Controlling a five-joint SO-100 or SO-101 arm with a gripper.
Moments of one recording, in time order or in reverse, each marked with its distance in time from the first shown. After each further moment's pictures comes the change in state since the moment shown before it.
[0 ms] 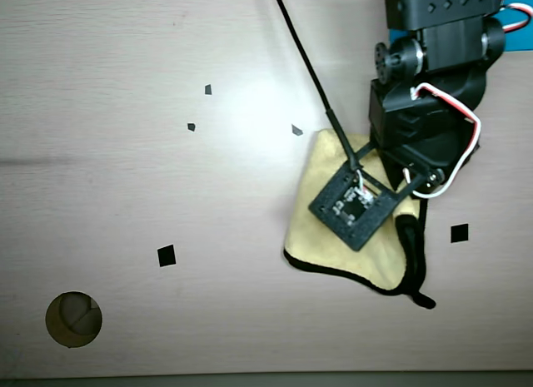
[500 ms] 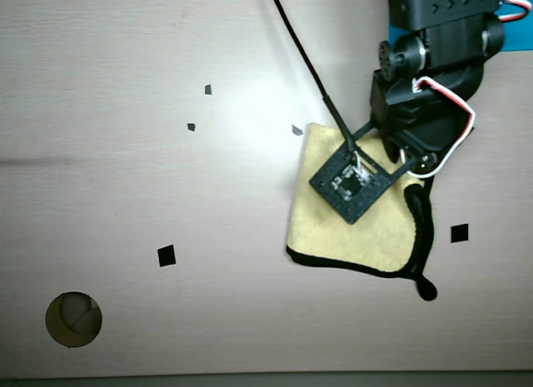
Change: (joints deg) arm -2.2 0.1 3.1 6.7 3.7
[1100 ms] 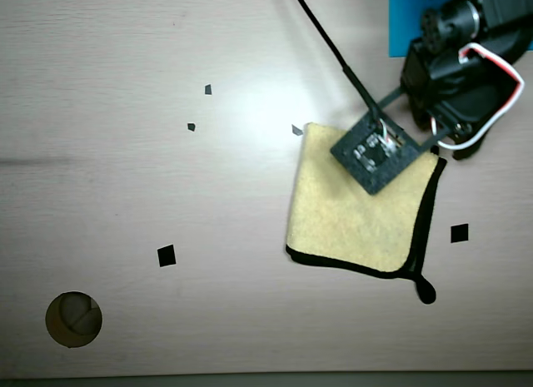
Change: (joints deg) arm -5.2 10.2 -1.3 17.9 7.8
